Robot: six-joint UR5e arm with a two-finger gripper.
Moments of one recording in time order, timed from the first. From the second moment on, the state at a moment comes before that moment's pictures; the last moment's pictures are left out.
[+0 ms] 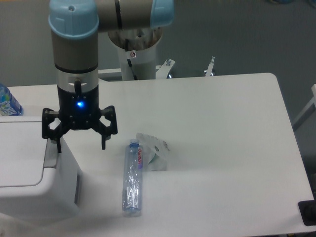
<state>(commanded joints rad) 2.13 -1.81 -1.41 -1.07 1.41 -0.09</state>
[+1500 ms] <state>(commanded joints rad) 2.12 -1.83 -1.41 -1.07 1.41 -0.09</state>
